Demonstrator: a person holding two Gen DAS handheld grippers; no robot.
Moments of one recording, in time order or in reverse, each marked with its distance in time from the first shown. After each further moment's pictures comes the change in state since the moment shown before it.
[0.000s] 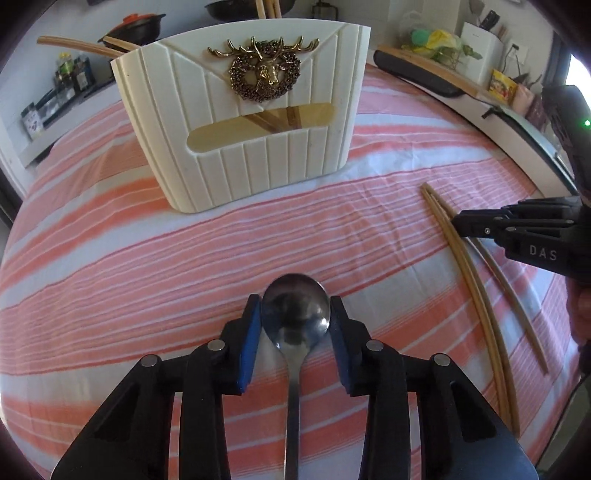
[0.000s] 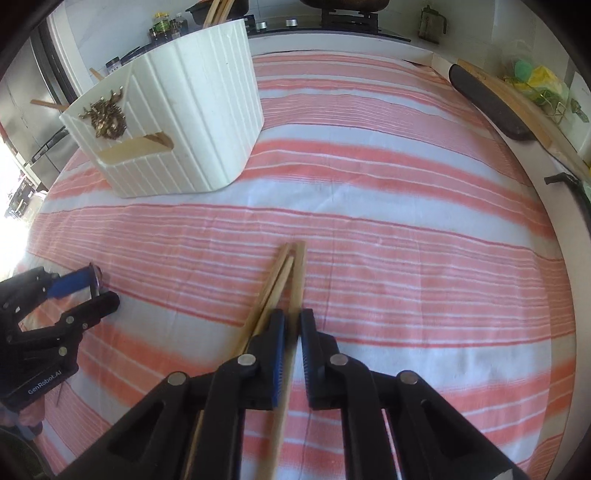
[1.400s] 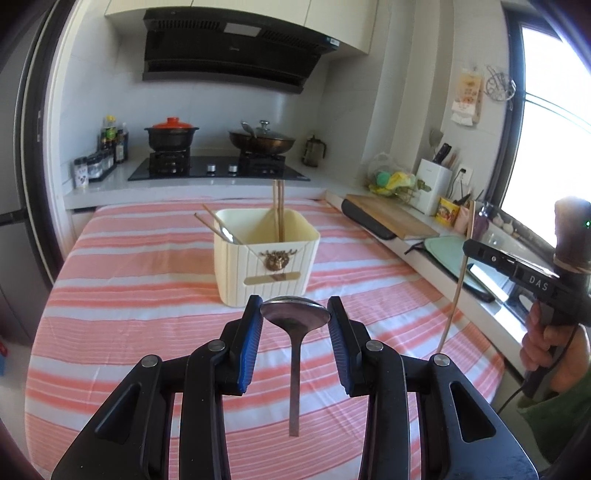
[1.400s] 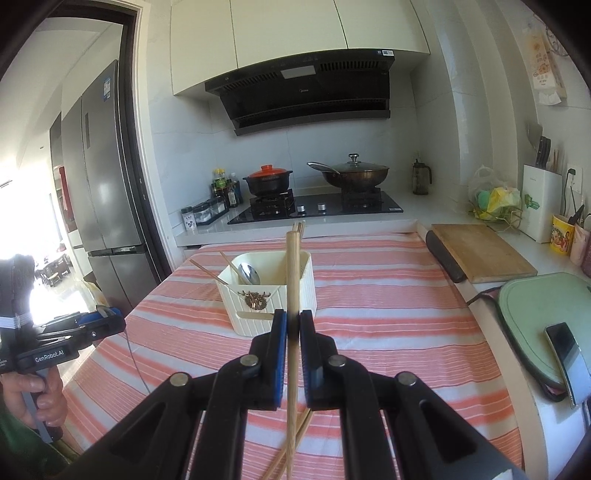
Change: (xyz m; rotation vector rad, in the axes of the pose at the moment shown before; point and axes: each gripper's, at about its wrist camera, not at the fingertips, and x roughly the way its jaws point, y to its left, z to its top) left arm -0.215 0.034 -0.044 -0.100 -0.476 -0.122; right arm -0.236 0.026 -0.069 -0.032 -0.651 0.107
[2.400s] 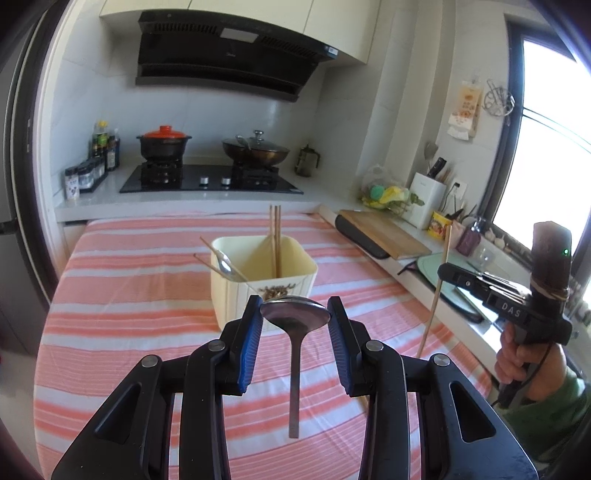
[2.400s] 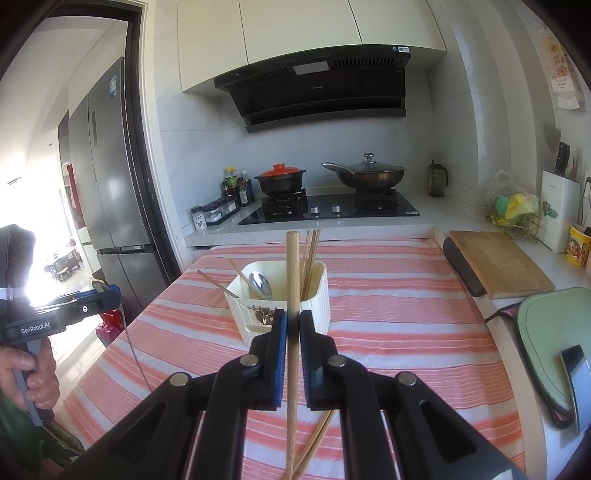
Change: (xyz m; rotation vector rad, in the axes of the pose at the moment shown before) left arm -0.001 0.012 0.052 -0.007 -0.006 -0.044; right arm 0.028 0.004 0.027 -0.021 0.018 0.050
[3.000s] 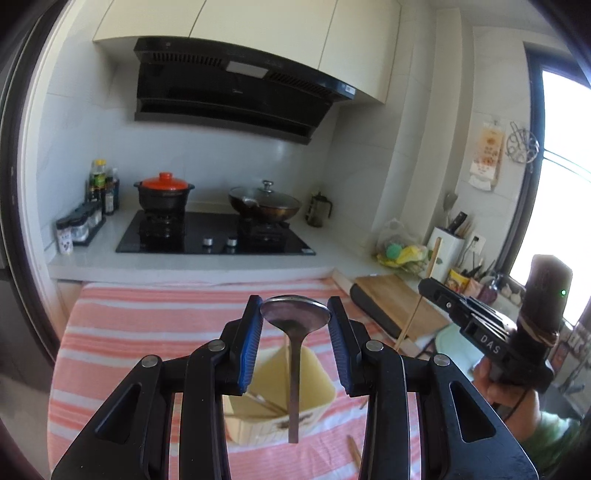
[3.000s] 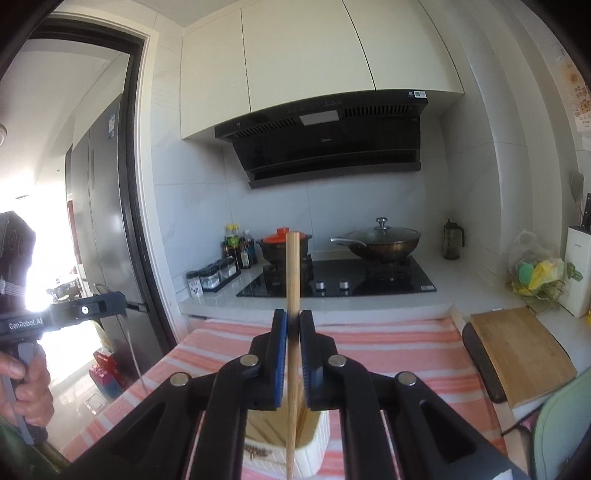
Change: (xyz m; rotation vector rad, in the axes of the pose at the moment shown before) left arm 0.068 0.023 0.141 -0.031 -0.130 0.035; right arm 0.085 -0.007 0.127 -0.020 -0.221 0.031
